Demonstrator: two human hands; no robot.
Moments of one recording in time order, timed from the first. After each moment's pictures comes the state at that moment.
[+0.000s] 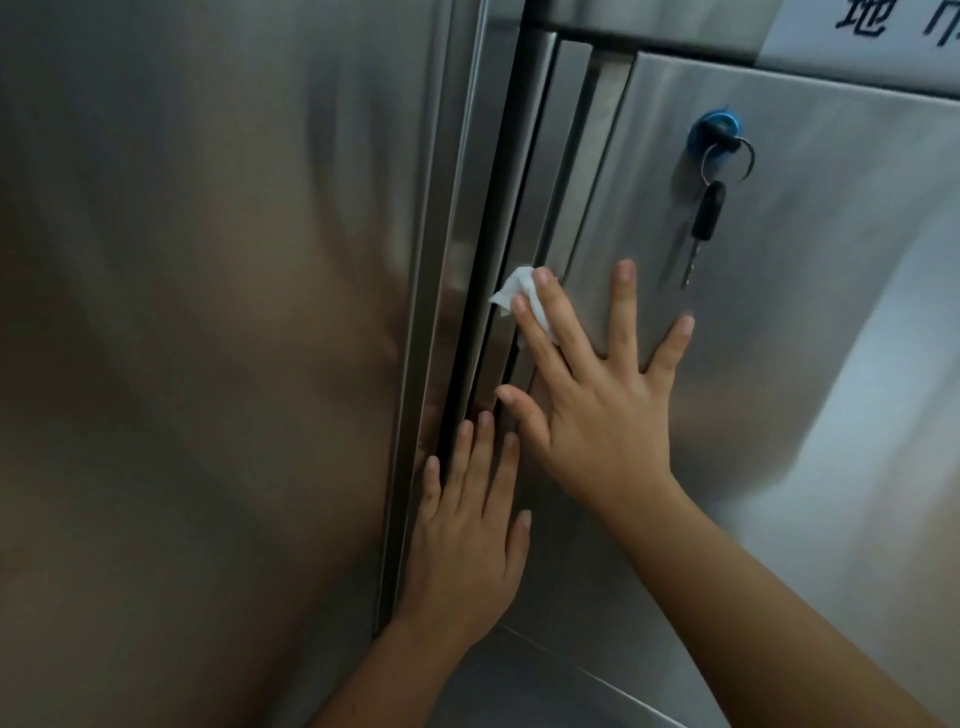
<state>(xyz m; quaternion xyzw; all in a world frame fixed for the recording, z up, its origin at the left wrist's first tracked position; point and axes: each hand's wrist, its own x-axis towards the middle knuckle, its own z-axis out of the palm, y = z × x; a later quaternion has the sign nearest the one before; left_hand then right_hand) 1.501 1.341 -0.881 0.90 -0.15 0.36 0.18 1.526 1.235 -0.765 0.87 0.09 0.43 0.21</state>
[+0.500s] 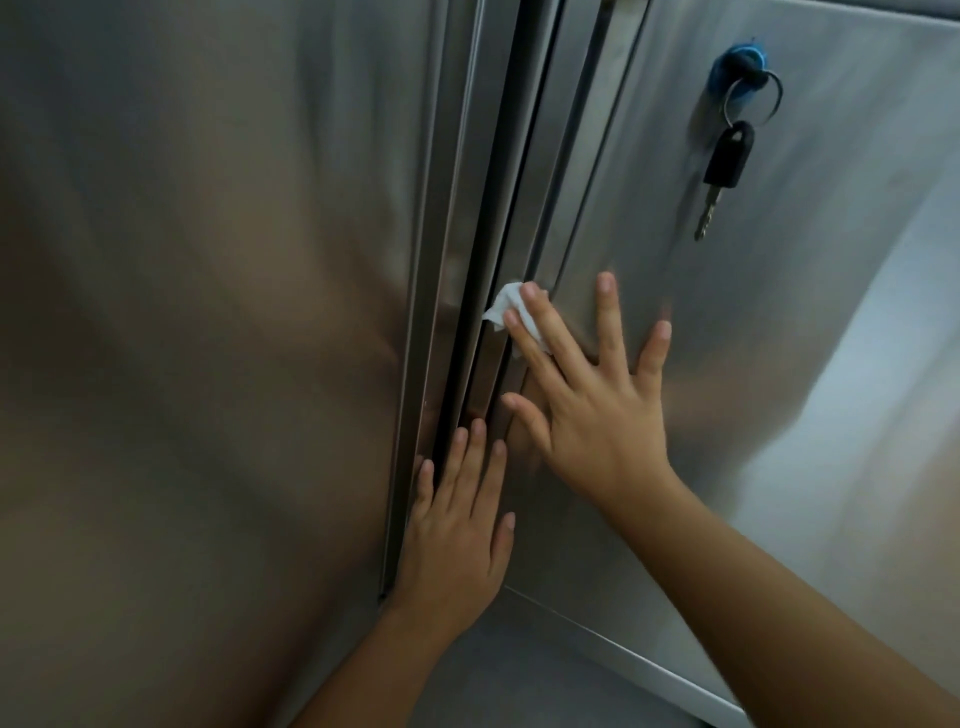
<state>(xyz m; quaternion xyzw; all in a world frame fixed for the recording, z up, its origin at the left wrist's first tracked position) 1.497 1.349 -0.920 0.92 -0.17 0.32 0.17 1.517 1.230 -0.792 0.85 0.11 0.42 0.30</state>
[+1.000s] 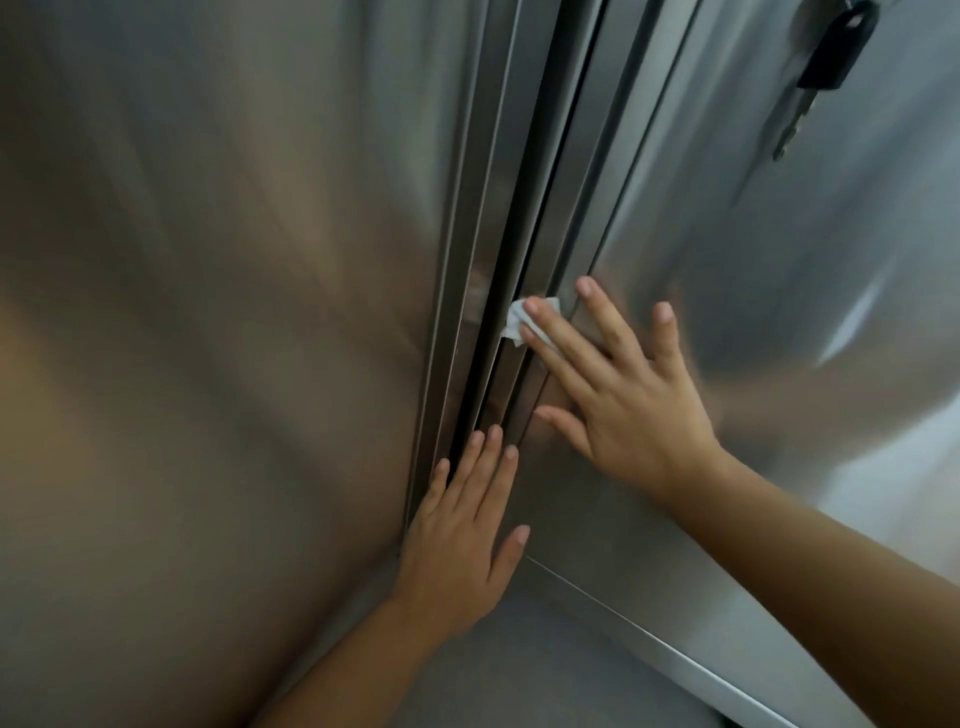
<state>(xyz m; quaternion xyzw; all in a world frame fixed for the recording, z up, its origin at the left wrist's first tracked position) 1.479 1.357 -0.950 0.92 -0.18 0.28 0.19 1.528 1.207 -0.814 0.73 0.19 0.43 0.49</state>
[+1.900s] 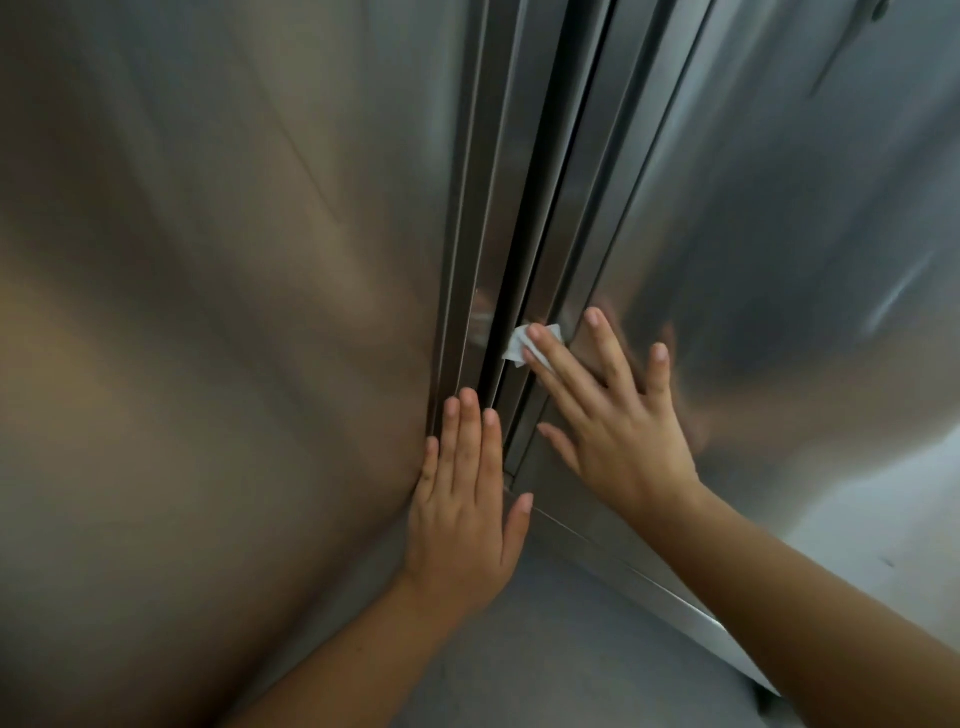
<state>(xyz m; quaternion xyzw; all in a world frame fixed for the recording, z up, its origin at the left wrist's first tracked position) 1.462 1.358 -0.963 0.91 -0.07 0.37 0.17 1.524 1.214 -0.893 0.75 0.19 0.43 0.46</state>
